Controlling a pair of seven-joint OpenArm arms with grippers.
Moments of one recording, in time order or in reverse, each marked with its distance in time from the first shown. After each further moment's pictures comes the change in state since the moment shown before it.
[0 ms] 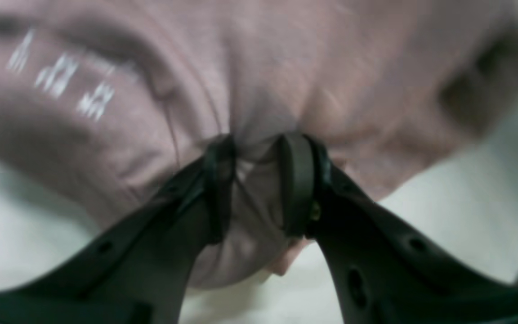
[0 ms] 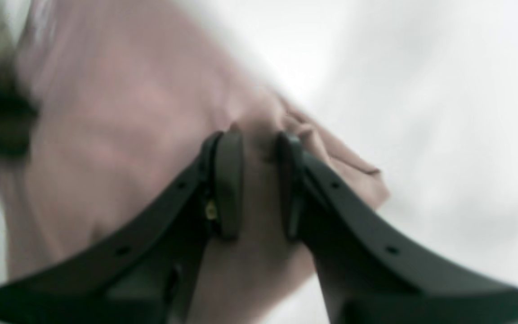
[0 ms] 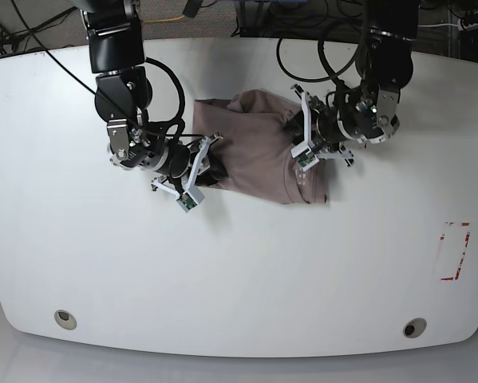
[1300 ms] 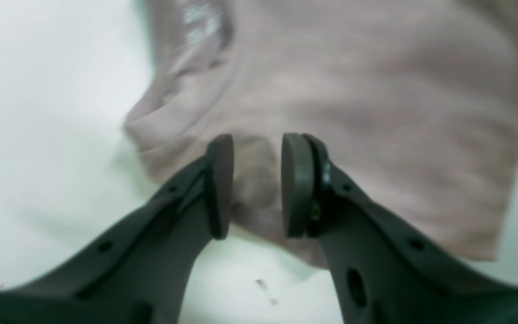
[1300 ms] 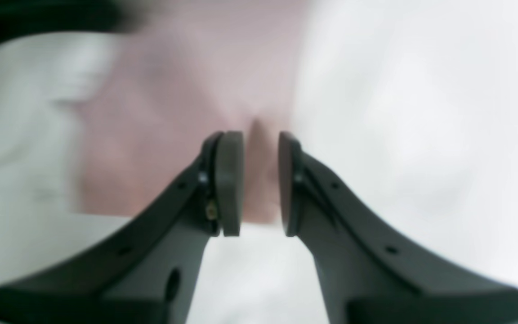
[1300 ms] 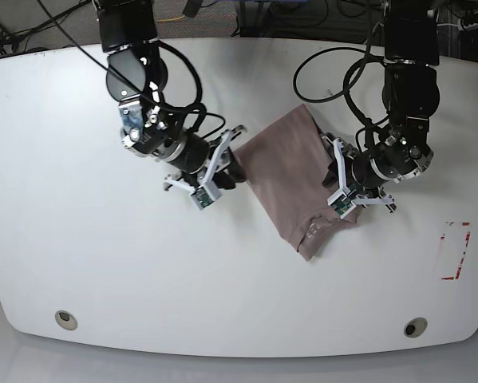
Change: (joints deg) left arm -6.4 -3.0 -5.9 6.4 4.2 1.0 0.9; right arm -4.3 -2.7 -3.7 14.2 -1.1 -8.6 -0.9
